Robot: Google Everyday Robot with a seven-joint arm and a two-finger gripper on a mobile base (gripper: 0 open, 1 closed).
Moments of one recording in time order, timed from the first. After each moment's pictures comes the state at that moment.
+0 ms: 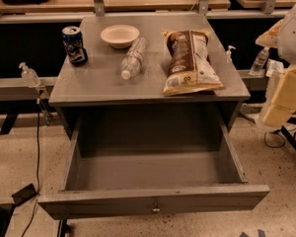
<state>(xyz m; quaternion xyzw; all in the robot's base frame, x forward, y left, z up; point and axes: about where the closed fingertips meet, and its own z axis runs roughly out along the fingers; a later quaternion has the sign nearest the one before) 0.438 -0.212 0.992 -0.60 0.78 -0.05 0.18</state>
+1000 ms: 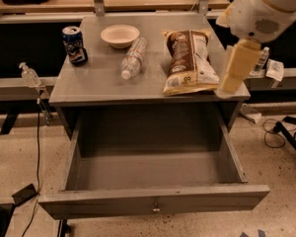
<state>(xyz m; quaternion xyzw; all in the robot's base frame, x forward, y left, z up) 0.522 -0.160 0.993 -0.64 0.73 -0.05 0.21</state>
